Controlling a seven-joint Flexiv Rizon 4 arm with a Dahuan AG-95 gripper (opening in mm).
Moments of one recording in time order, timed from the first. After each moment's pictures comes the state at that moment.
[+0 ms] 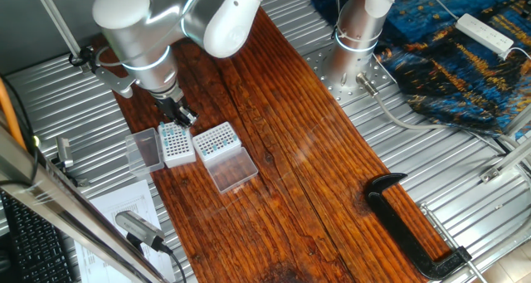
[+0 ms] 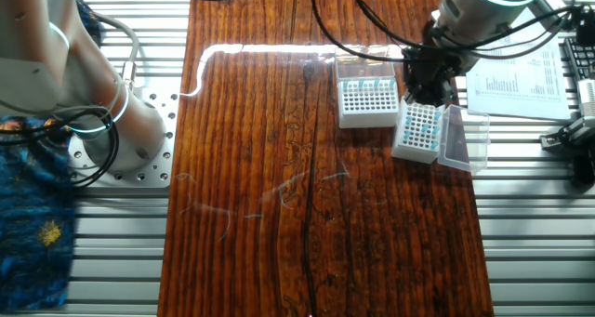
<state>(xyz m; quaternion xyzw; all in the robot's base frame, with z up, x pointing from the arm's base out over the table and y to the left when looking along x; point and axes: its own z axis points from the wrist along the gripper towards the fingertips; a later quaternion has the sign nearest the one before) 0.570 0.028 0.119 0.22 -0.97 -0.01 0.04</state>
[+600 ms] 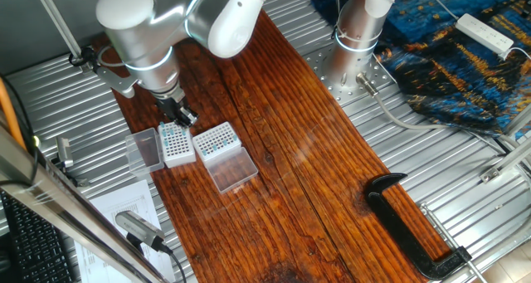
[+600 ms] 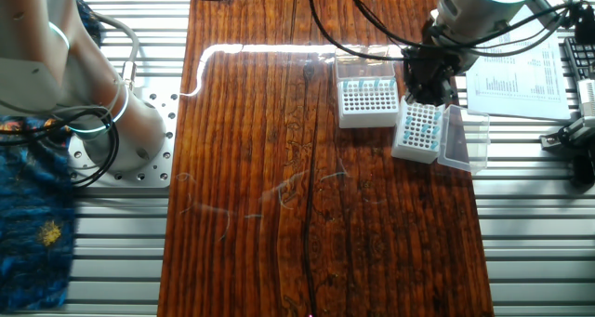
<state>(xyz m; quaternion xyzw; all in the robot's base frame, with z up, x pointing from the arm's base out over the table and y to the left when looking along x) 0.569 0.028 0.119 0.22 -0.97 0.00 0.04</state>
